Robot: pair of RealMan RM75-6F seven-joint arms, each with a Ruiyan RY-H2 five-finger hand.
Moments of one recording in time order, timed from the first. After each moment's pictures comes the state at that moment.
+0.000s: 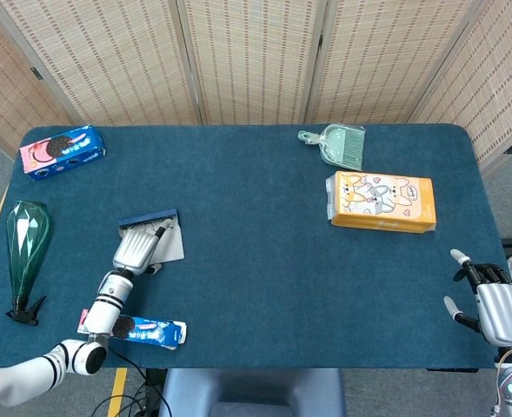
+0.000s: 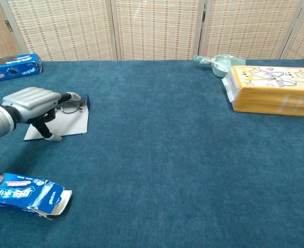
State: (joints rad) left arm -0.70 -1.69 -0.13 -1.07 1.15 0.95 0.41; right arm 0.05 -1.15 0.06 -1.58 -1.50 1.50 0.00
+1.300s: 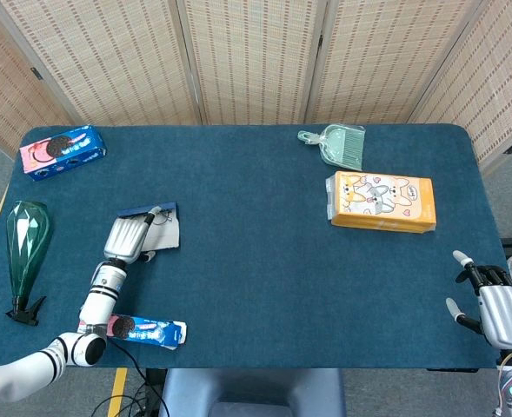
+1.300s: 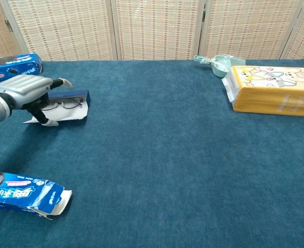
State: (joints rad) left arm -0.70 -1.69 -0.20 -1.02 1.13 0.96 0.37; right arm 0.04 -1.15 0.06 -1.59 -1.50 1.51 -0.01
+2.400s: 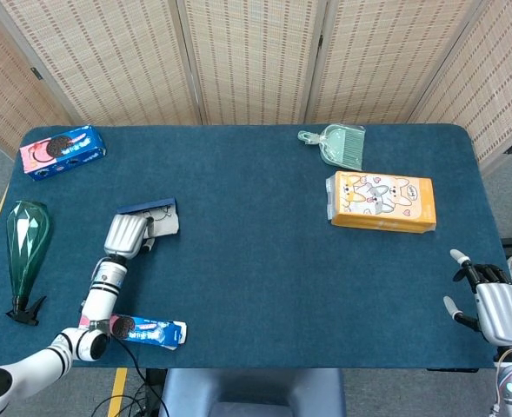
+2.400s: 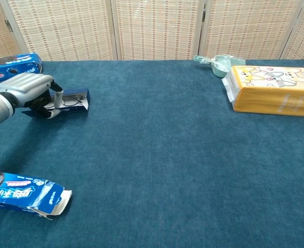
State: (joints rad) left arm -0.71 -1.75 -0.21 -0.89 1.19 0.98 0.23; right arm 0.06 -1.15 0.06 -1.58 -1.50 1.49 0.00
